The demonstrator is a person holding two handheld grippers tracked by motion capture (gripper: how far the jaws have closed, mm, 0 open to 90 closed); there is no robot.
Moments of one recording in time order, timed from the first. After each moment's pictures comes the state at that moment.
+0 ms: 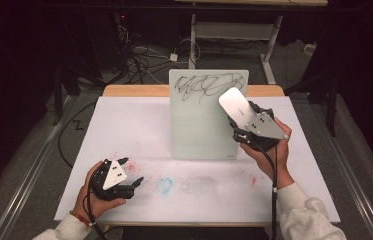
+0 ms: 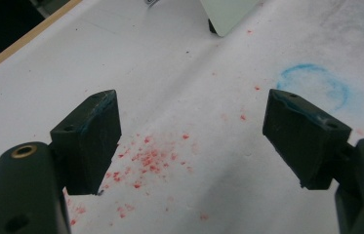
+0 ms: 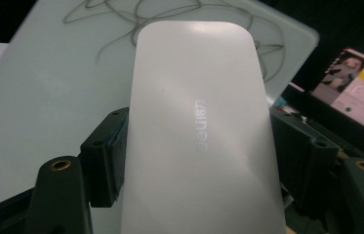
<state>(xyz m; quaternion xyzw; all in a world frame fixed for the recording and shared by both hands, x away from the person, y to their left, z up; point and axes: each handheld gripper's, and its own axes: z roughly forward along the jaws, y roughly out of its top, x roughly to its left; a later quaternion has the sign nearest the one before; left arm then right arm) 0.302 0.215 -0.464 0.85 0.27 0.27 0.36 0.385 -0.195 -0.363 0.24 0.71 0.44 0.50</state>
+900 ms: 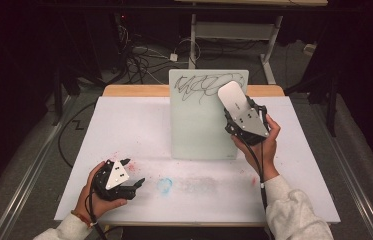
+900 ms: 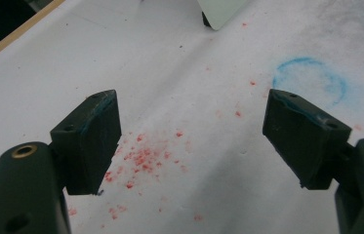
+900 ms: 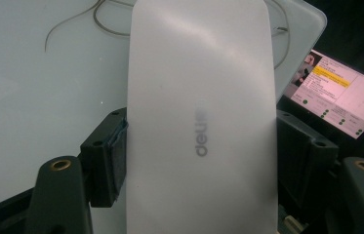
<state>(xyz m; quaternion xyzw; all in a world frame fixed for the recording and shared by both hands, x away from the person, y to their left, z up) 0.303 0.212 -0.467 0.86 0.27 0.27 0.35 0.407 -0.174 -0.380 0.28 0.68 0.41 0.55</state>
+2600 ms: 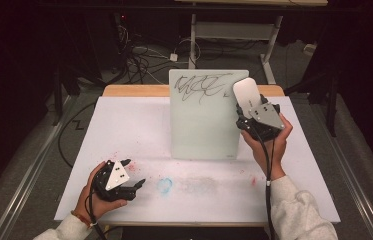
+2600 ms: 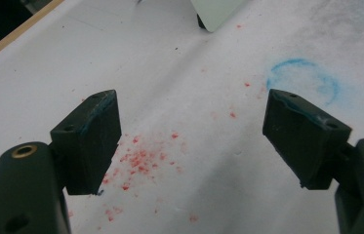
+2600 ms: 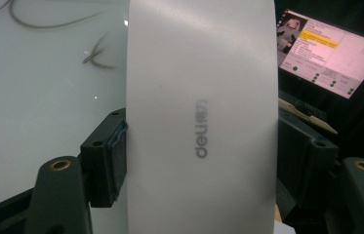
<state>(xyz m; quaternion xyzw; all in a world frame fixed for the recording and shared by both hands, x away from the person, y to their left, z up) 0.302 0.211 -0.466 0.86 0.26 0.26 0.35 0.409 -0.196 -0.369 0.35 0.66 0.41 0.52</state>
